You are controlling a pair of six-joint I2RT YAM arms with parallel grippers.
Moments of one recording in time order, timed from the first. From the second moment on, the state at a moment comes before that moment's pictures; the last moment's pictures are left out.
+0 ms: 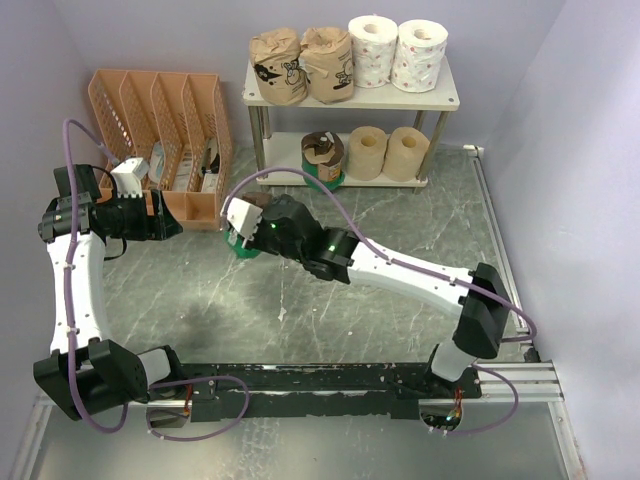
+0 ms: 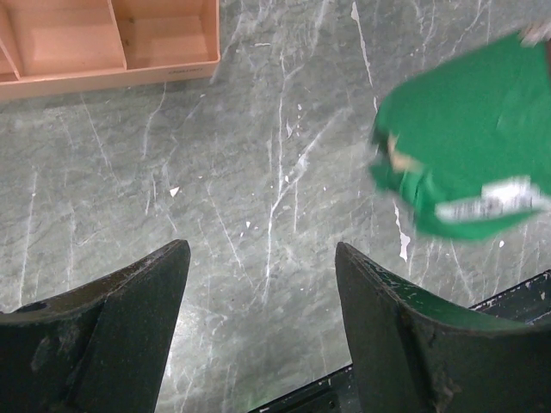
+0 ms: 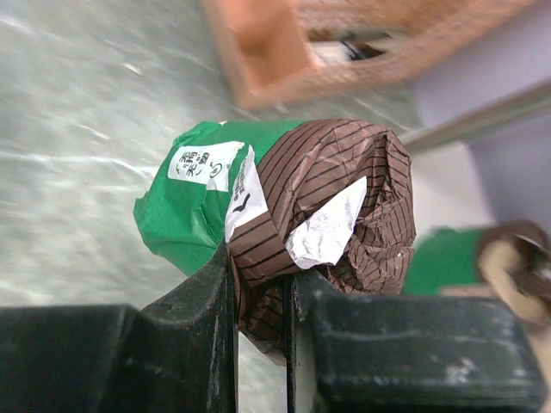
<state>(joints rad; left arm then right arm) 0.33 1.20 1.23 -0.95 0.62 0.24 1.09 1.63 1.43 -0.20 0.09 -0.42</state>
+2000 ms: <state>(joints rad) 0.34 1.29 1.25 -0.93 0.58 0.24 0.74 2.27 1.82 0.35 0.44 -1.07</state>
